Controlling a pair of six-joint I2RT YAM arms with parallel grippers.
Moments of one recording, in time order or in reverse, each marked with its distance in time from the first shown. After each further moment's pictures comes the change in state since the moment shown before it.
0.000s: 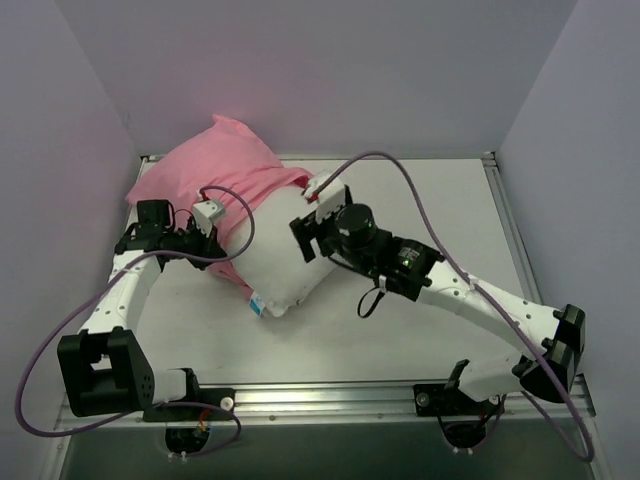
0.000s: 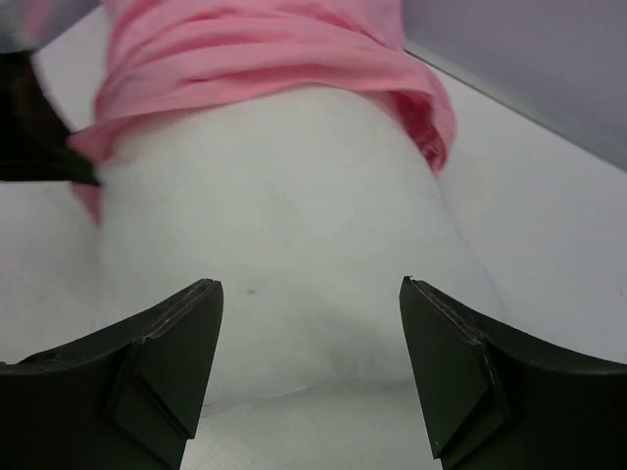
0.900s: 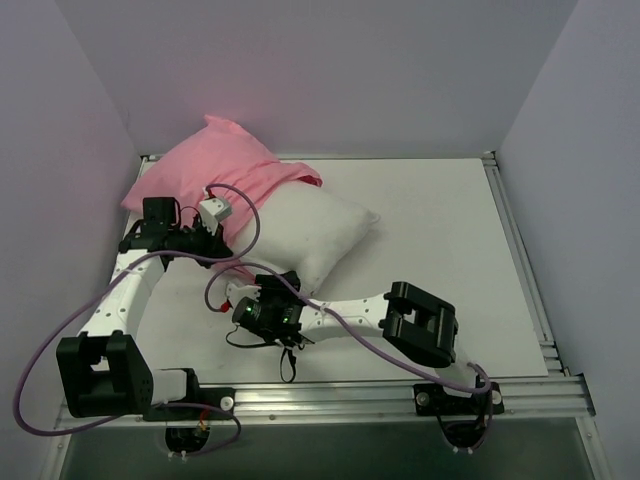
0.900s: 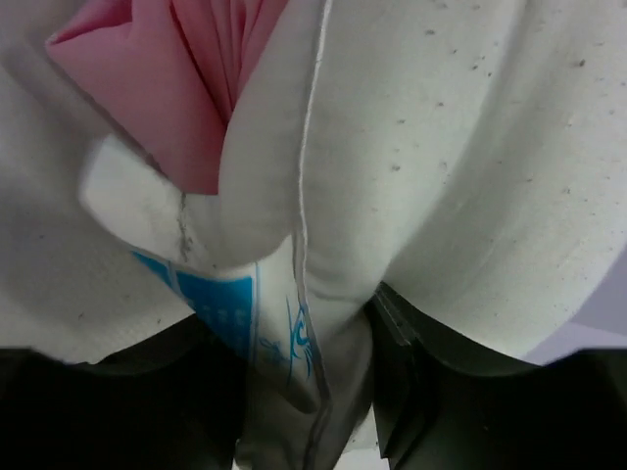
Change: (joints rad) left arm -0.048 -0.015 0.020 -0.006 -0.018 -0.040; right arm 0.468 0.602 0.048 0.042 0.655 -0.518
